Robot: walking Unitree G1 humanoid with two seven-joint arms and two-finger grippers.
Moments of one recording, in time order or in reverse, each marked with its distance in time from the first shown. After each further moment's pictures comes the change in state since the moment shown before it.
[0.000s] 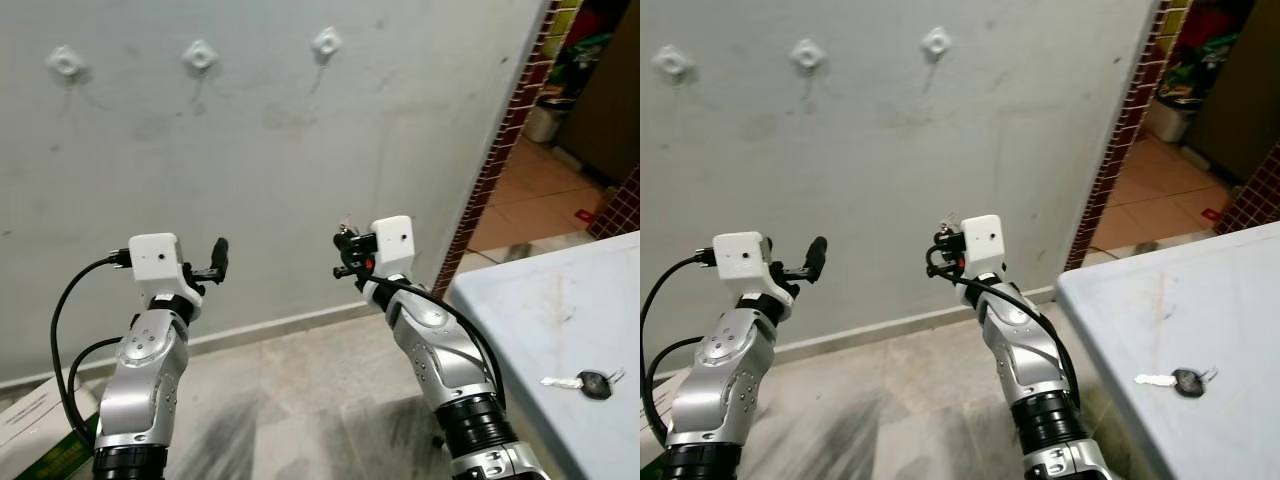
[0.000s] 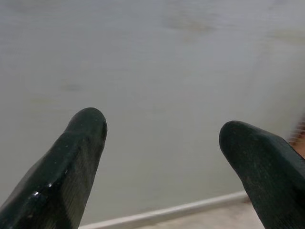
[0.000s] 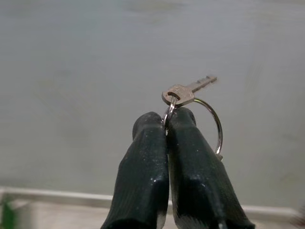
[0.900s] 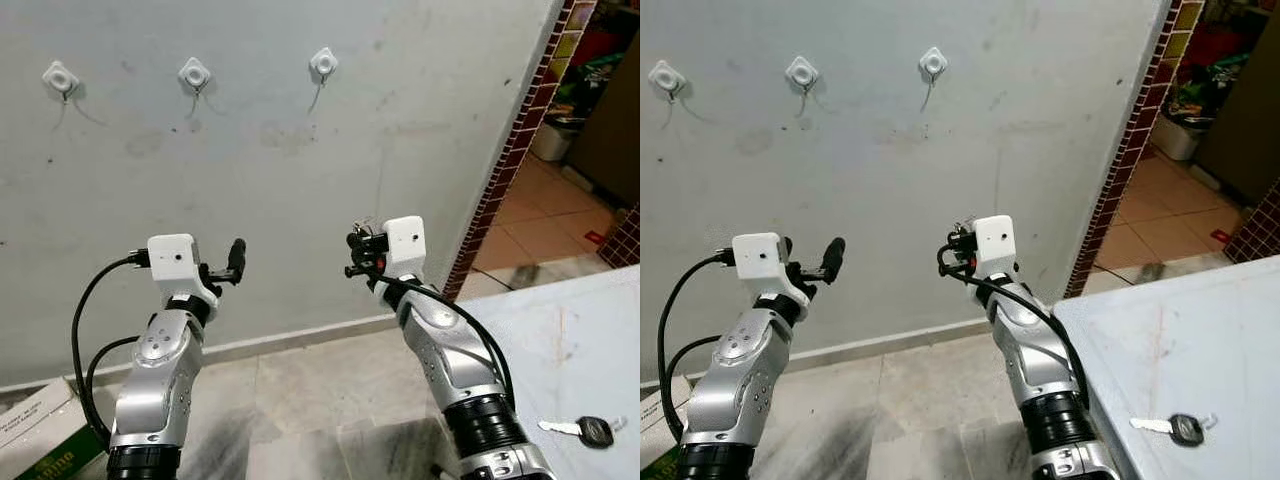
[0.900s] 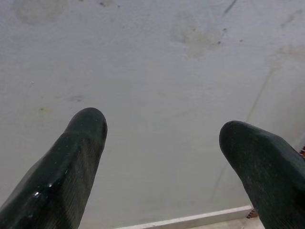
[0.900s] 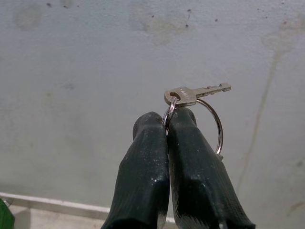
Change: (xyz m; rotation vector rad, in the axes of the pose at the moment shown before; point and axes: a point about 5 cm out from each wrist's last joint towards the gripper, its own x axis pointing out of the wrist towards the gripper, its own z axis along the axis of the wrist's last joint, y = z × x) left arm 0.000 0.001 0.002 -0.013 -0.009 -0.006; right arm 0.002 0.006 0.007 -0.018 -0.029 0.013
